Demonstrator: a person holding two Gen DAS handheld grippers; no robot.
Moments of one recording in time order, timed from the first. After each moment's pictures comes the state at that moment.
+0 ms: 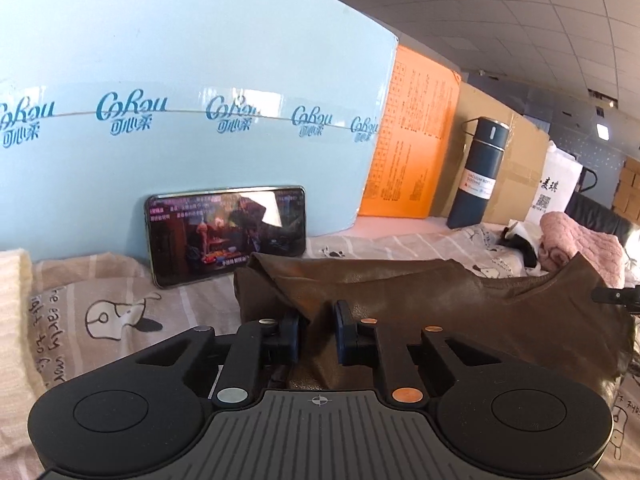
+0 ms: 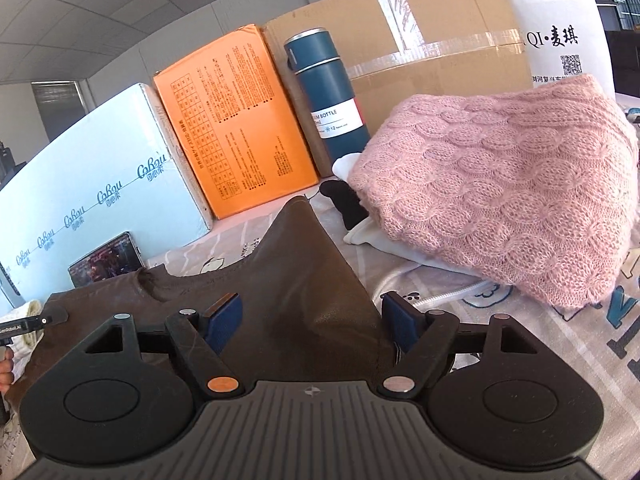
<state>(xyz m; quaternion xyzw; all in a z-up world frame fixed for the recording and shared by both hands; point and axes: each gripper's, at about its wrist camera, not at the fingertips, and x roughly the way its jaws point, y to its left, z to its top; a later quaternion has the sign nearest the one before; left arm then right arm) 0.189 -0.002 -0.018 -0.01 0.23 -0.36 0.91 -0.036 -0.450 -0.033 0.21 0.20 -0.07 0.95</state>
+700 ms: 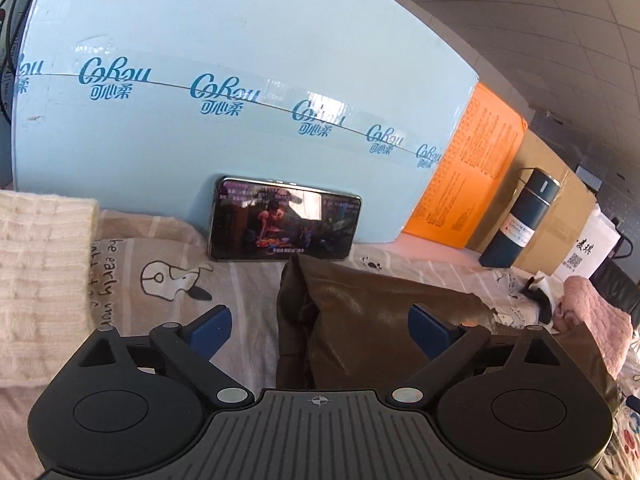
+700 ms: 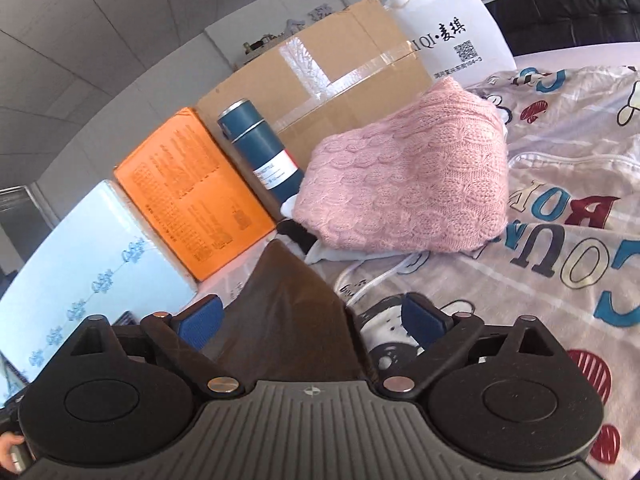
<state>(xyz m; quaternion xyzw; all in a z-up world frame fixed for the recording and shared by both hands) 0.186 0.026 -0.003 -0.10 0.30 -0.28 0.91 -0.118 -0.434 -0.015 0.33 0.13 -0.15 0.92</state>
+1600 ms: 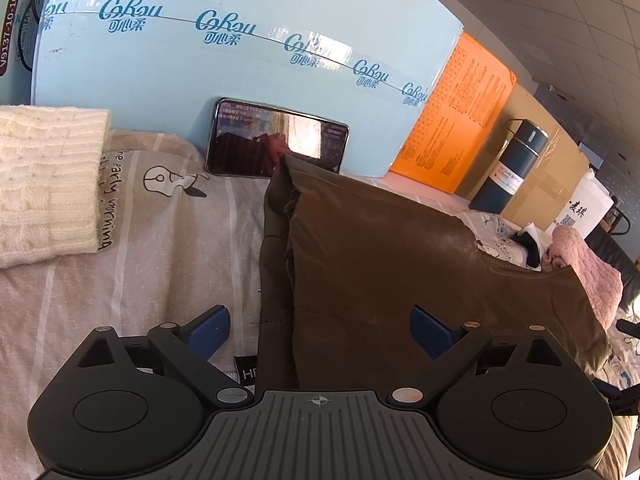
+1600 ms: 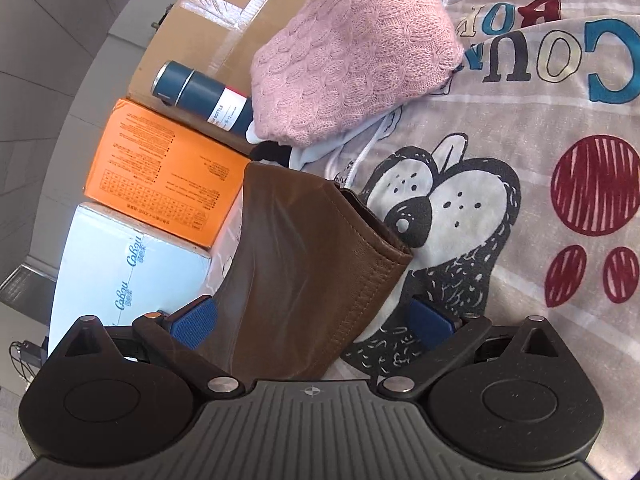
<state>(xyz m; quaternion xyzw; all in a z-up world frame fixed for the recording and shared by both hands) 0.143 0.027 -0.024 -0.10 0.35 -0.29 0.89 -0.106 -0.418 -0.039 0.53 0.19 -0.16 0.81</state>
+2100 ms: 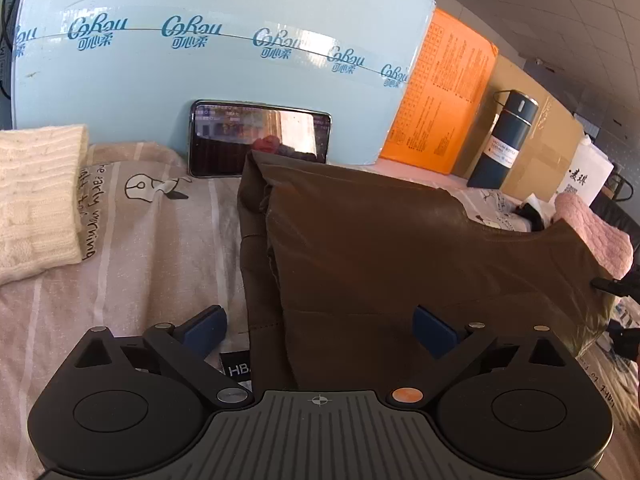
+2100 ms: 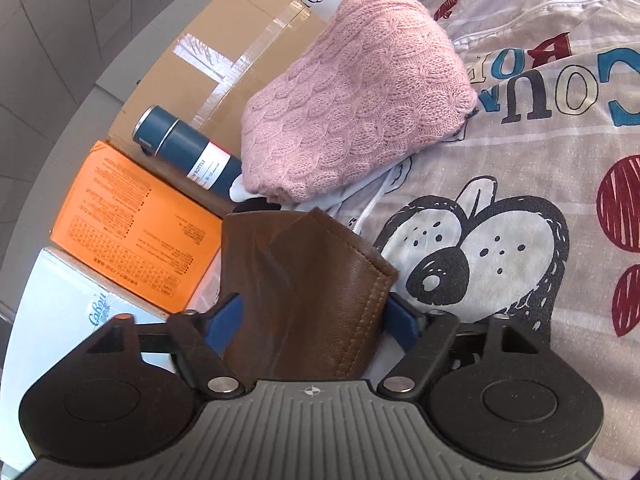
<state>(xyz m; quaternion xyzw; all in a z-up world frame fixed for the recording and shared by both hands) 0.134 0.010 -0.030 -0.04 0.33 -0.30 0.90 -0.067 -0.408 -0.048 0.49 0.12 -0.26 0.82</state>
